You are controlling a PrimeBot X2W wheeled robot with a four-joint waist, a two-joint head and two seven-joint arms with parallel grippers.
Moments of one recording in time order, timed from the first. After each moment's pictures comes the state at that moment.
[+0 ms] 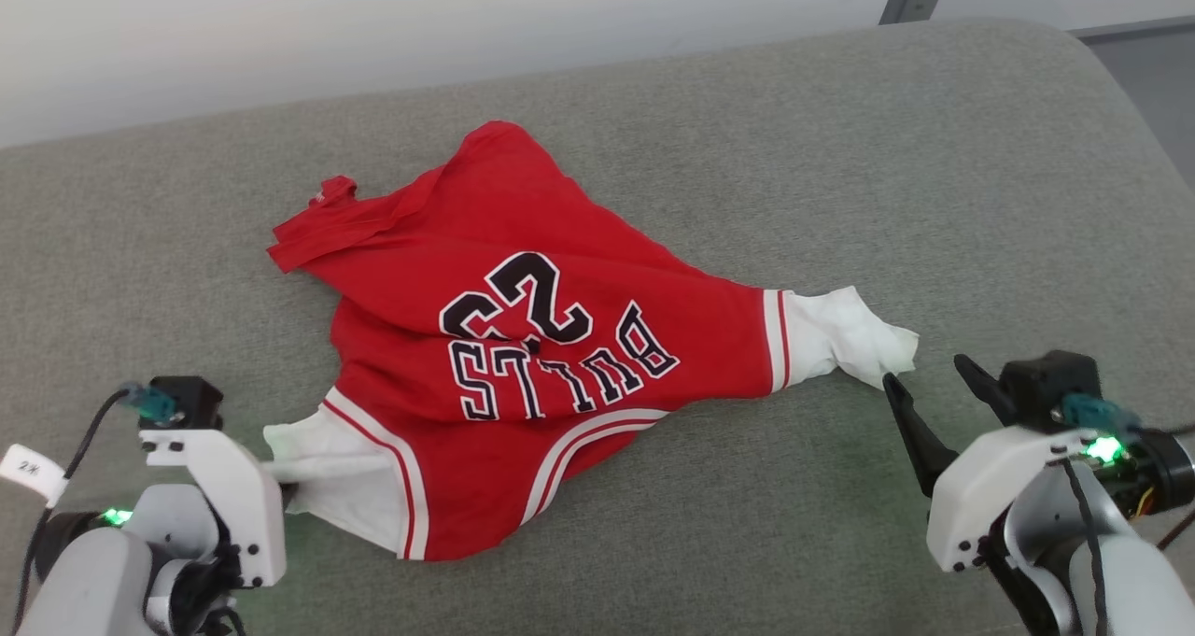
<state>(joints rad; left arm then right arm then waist) -0.26 0.43 -0.18 0.41 -0.55 -0.09 0.64 -0.12 -0.17 0.04 0.04 0.18 0.13 0.29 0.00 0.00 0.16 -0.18</state>
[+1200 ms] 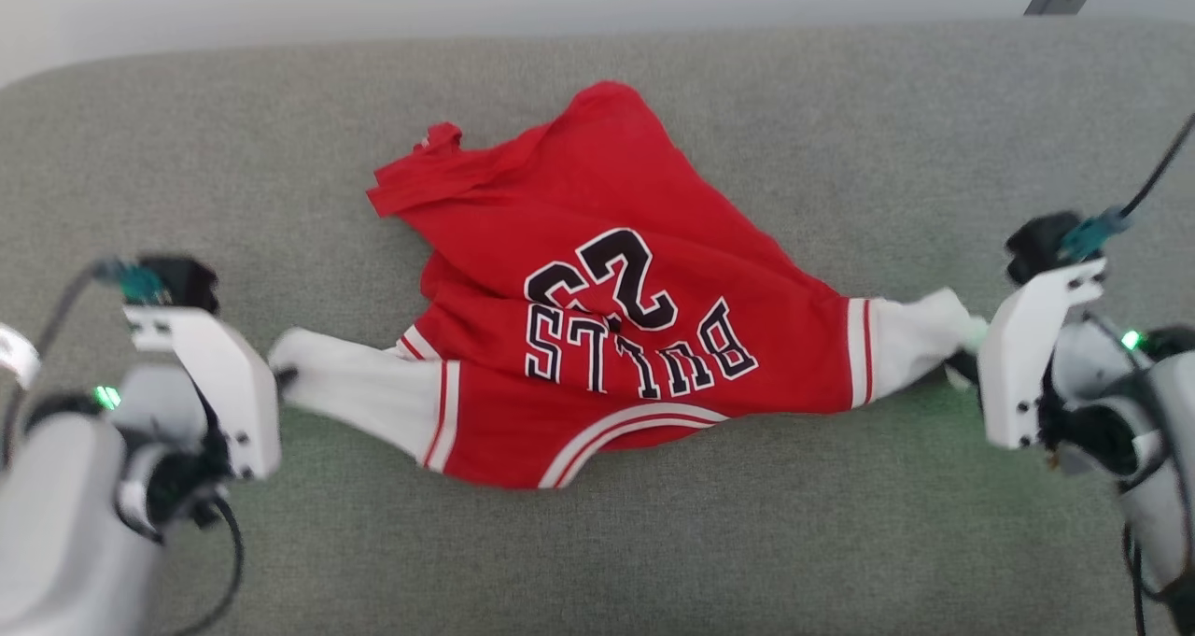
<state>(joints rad) -0.43 0.46 -0.21 0.36 -0.62 -0.10 0.71 -0.52 -0.44 0.30 0.42 0.64 0.13 0.76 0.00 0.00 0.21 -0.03</state>
